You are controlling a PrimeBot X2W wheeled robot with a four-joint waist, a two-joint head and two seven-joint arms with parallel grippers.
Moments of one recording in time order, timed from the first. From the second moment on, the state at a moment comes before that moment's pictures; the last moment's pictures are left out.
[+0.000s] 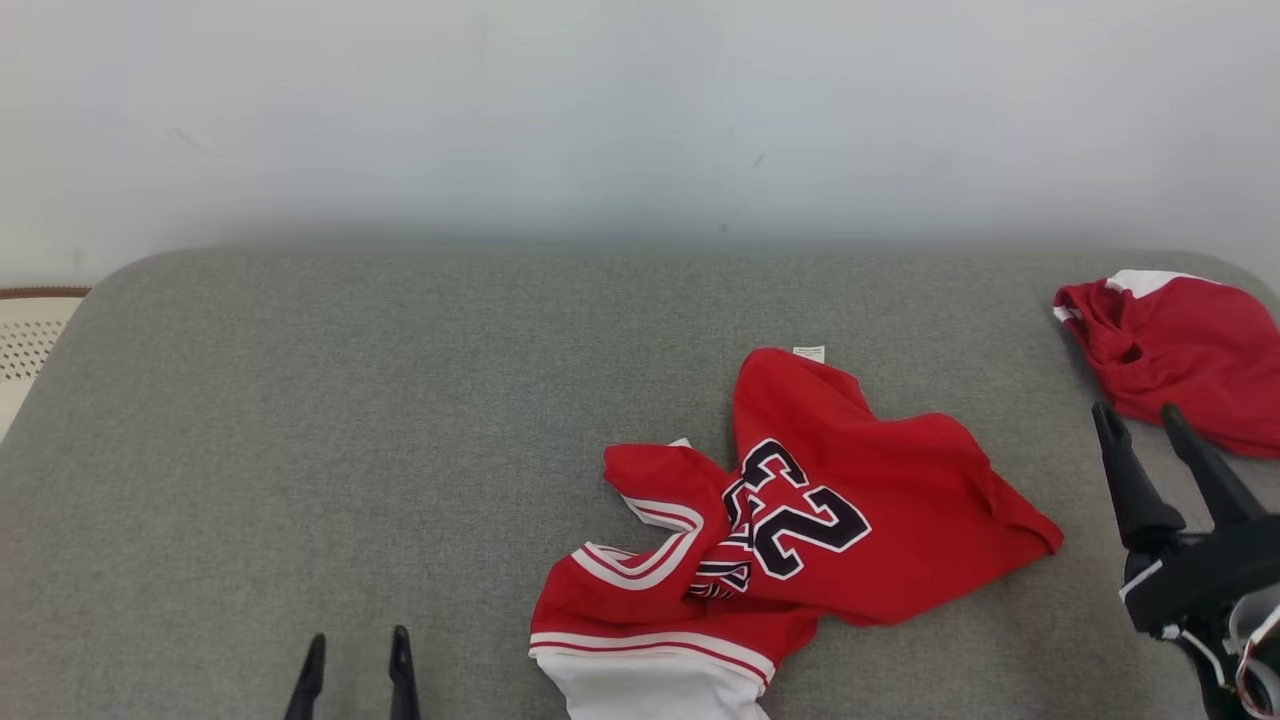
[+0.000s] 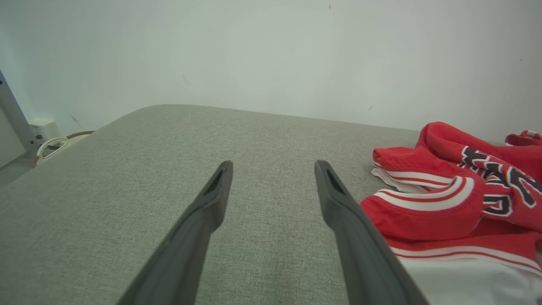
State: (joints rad) left arm 0.06 0.05 -0.13 -0.02 -0.14 0.20 -0.26; right arm -0.18 -0.45 0.16 0.03 0.63 0.13 0.07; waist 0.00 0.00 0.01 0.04
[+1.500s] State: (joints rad) left arm -0.25 0.06 -0.23 0.48 -0.16 0.03 -0.26; right arm -0.12 -0.39 0.35 0.07 0.54 0.13 -0.26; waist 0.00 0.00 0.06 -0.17
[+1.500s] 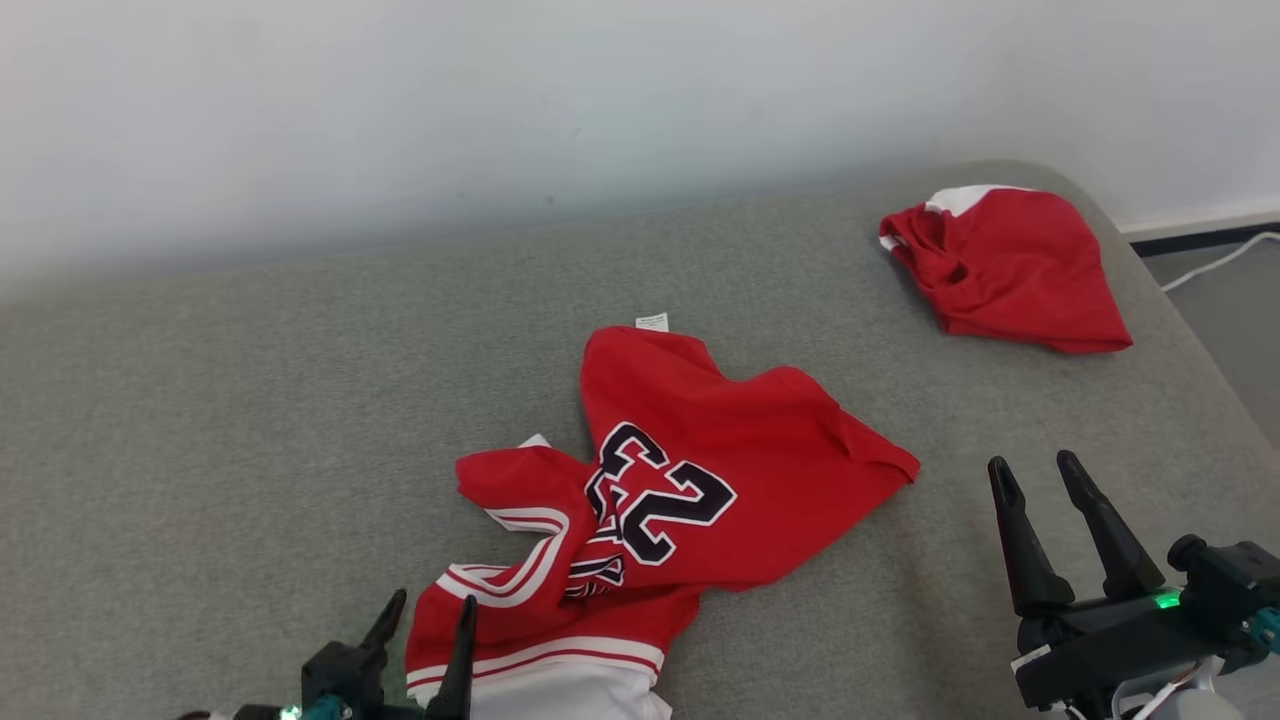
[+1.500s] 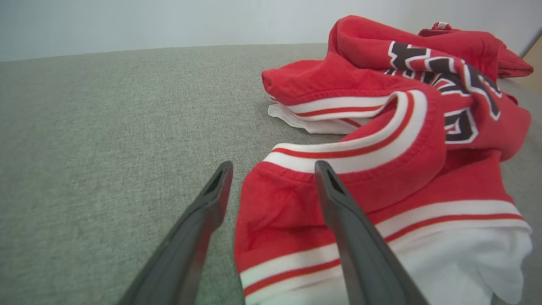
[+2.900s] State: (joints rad) left arm -0.29 0.26 -0.12 0.38 -0.15 0.07 -0.26; right arm -0.11 -0.35 0.31 0.09 0.53 0.13 -0.26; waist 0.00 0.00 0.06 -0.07
